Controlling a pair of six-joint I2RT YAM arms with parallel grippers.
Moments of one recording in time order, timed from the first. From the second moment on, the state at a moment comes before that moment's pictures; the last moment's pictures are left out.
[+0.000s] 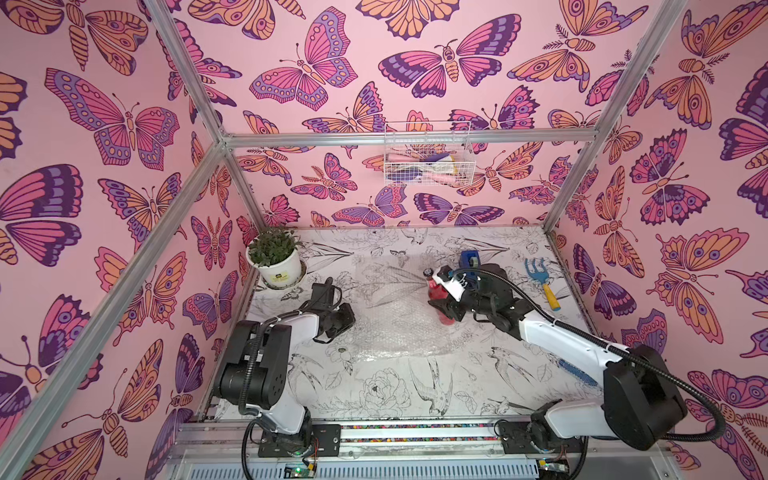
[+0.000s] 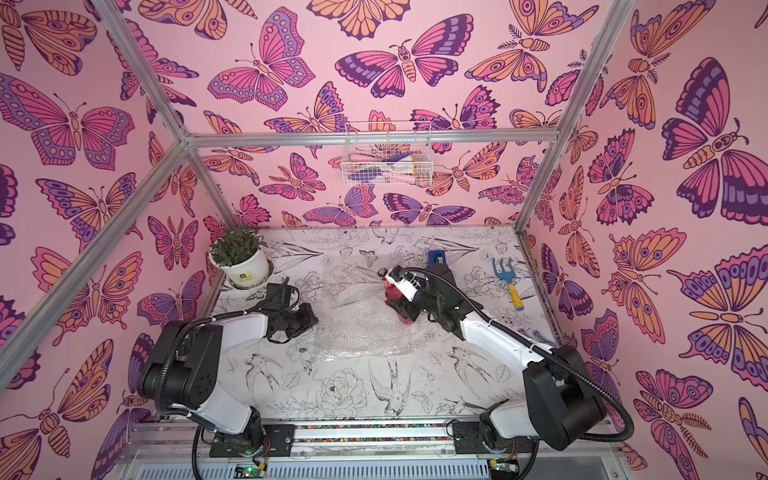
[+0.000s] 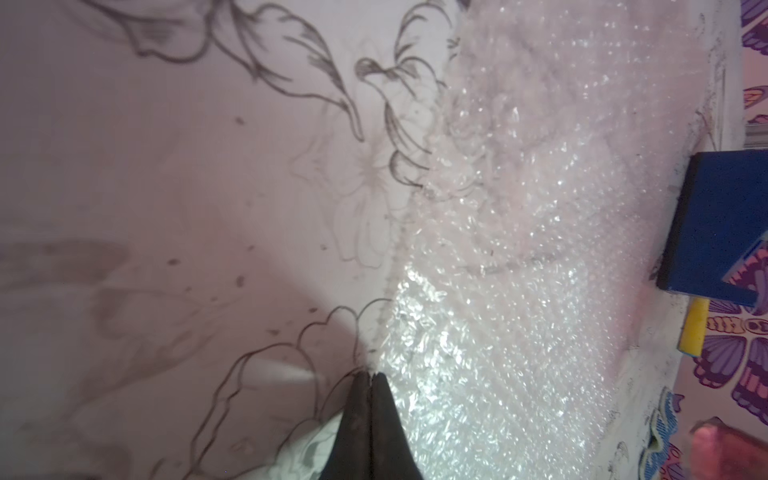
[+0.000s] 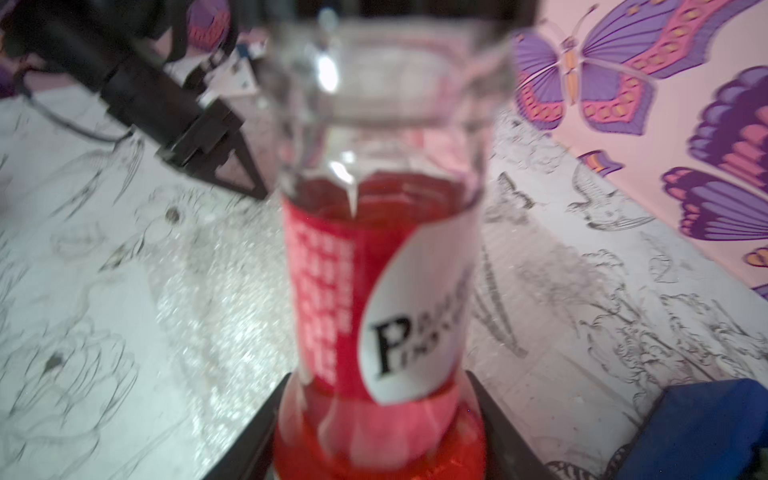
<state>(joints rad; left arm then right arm) -0.16 1.63 0.69 -0.08 0.36 -0.67 0.52 1.38 0.85 -0.10 -0.41 -0.39</state>
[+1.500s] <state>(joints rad) -0.07 1.50 0.76 -0.42 0.31 -0.57 0.92 1.95 1.40 -0.79 0.01 -0.79</state>
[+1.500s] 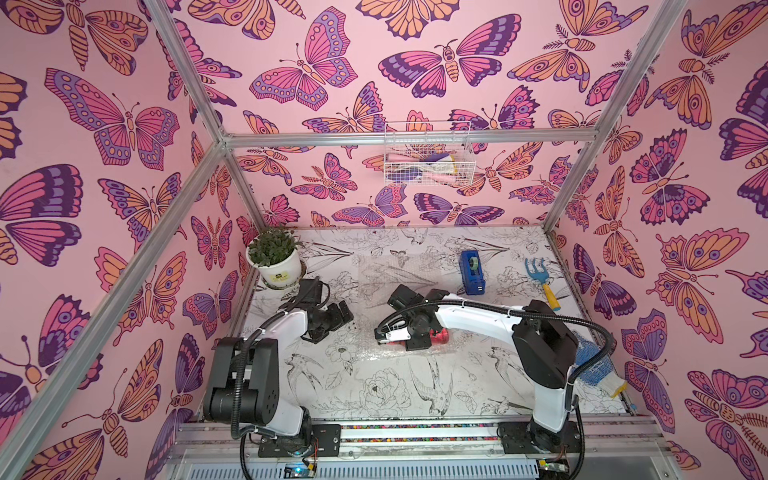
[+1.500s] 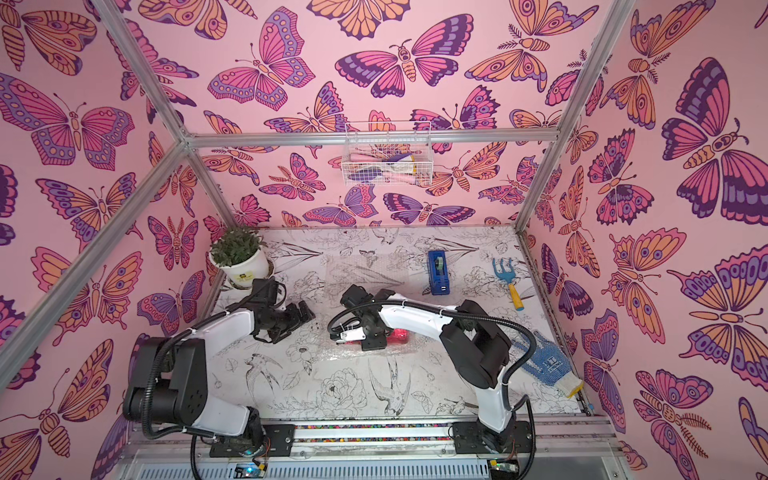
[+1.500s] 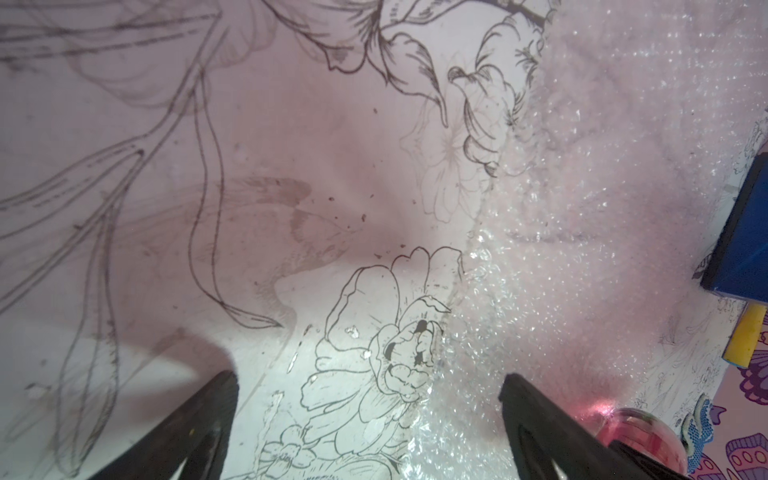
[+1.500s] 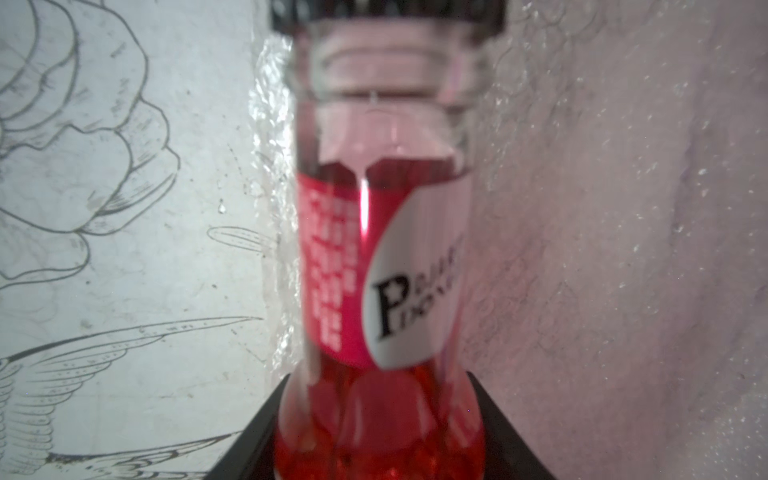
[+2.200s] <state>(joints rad) -0.06 1.37 0.84 -0.51 0.24 -0.49 0.88 1.98 1.44 -0.80 -0.12 -0.71</state>
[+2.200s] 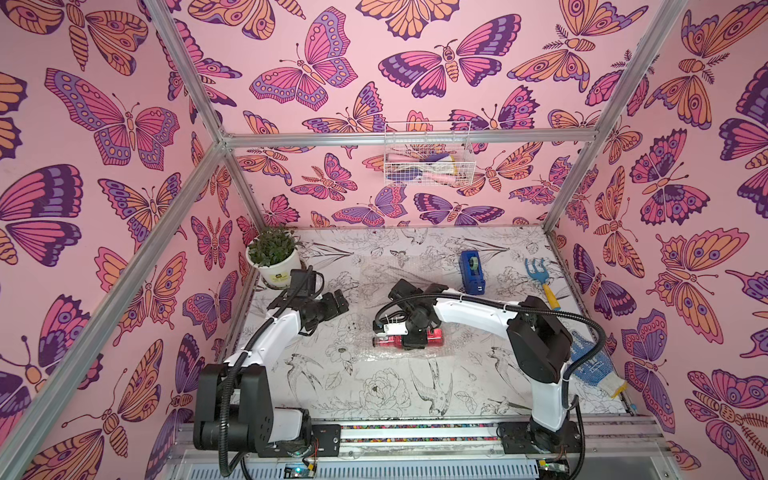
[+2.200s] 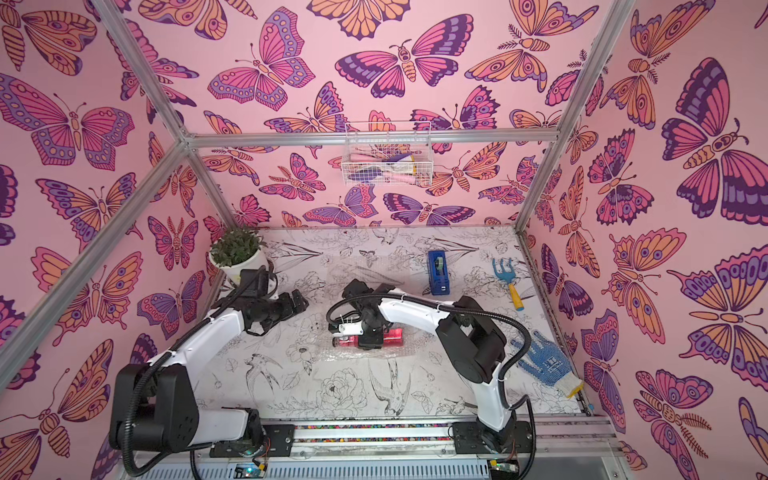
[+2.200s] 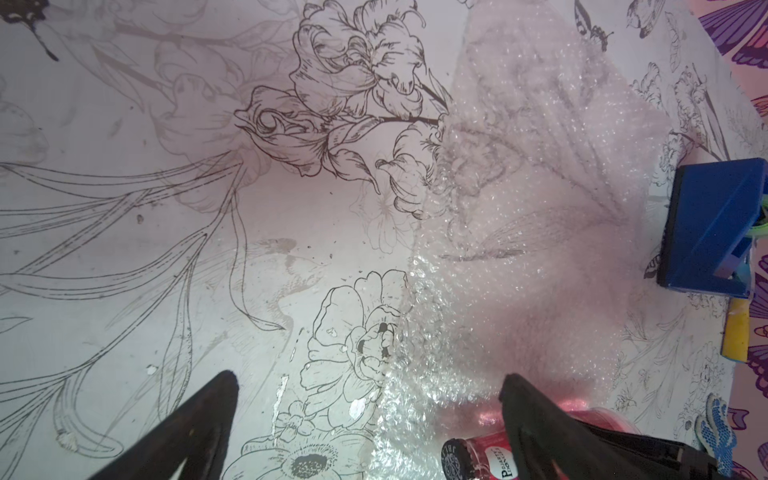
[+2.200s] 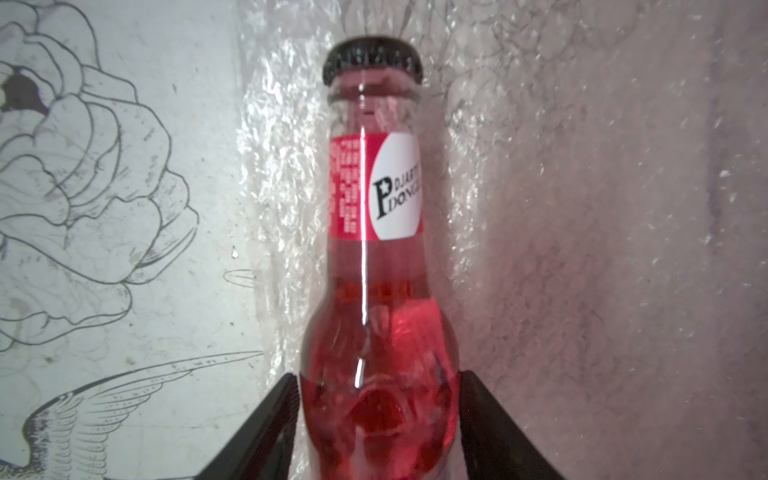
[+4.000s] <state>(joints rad) -0.90 1.49 0.61 0.02 -0.10 0.76 0.37 0.93 0.38 0.22 0.09 0.10</state>
